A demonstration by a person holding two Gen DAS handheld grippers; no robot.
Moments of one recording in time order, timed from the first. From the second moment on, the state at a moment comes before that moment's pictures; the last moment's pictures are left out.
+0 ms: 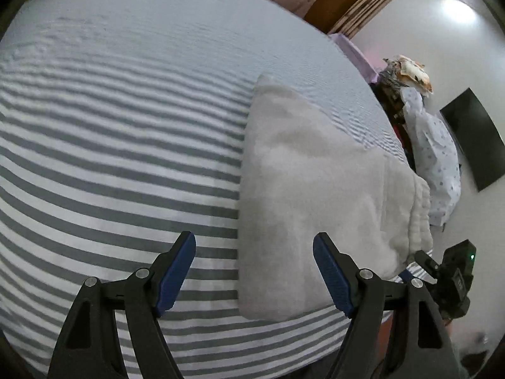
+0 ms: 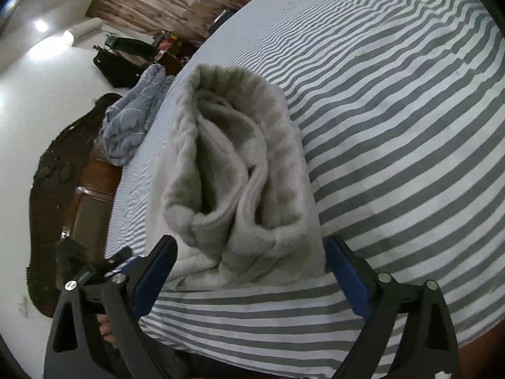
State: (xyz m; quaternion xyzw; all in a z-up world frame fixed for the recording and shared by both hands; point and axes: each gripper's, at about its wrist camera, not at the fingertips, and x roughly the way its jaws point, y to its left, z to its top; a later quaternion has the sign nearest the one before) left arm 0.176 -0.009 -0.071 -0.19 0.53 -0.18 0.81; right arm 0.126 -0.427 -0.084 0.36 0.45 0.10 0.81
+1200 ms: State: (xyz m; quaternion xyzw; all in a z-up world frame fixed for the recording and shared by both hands) left arm 0.231 -0.051 -0.100 -0.20 0.52 -0.27 0.78; right arm 0.197 -0.421 -0.113 0.35 0.45 0.19 0.80
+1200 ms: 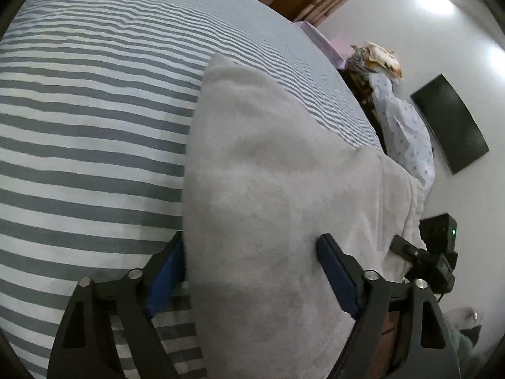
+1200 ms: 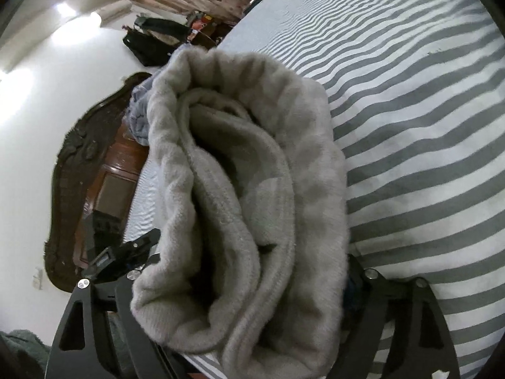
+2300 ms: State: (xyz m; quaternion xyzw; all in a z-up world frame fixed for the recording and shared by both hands) left arm 0.250 0.012 0.023 -0.18 0.39 -0.25 0.87; right arm 0.257 -0.326 0.012 0.32 0.41 0.20 0.83
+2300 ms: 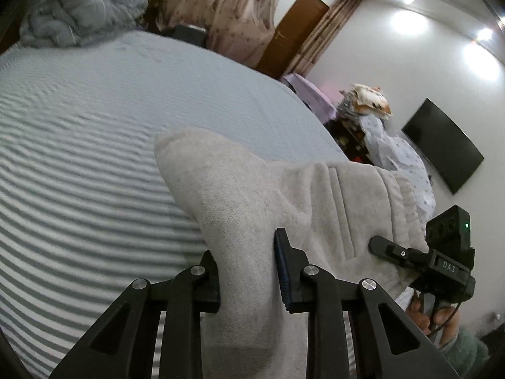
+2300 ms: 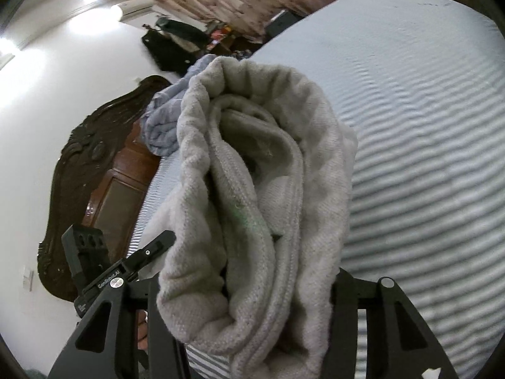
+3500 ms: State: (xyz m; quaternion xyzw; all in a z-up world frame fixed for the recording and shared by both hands) left arm 0.342 0.060 -0.084 -0.14 0.46 -0.14 0.87; right arm 0.350 -0.262 -0.089 0.23 0.46 0.13 0.85
